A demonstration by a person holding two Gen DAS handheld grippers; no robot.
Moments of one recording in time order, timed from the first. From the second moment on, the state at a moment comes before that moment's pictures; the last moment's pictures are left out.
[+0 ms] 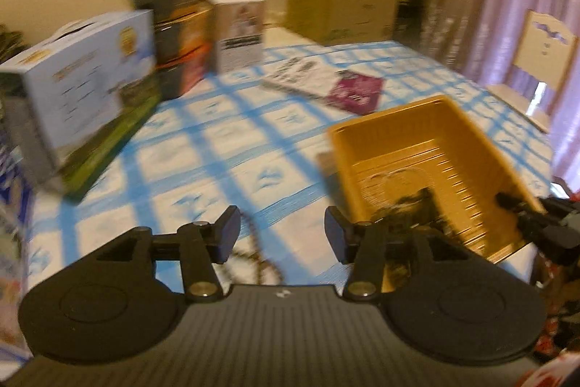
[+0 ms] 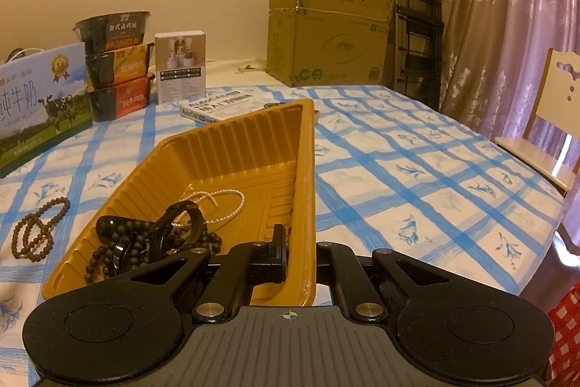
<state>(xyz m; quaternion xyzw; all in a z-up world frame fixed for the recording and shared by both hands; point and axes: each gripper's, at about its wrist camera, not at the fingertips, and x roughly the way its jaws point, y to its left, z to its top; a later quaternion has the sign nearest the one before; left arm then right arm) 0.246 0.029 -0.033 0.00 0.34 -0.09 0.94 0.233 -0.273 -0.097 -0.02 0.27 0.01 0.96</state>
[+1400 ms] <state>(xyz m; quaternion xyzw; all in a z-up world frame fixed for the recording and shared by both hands) 0.257 0.027 -0.117 0.04 0.41 -0.06 0.91 0.228 -0.273 -0.097 -0.02 0.27 0.01 0.96</state>
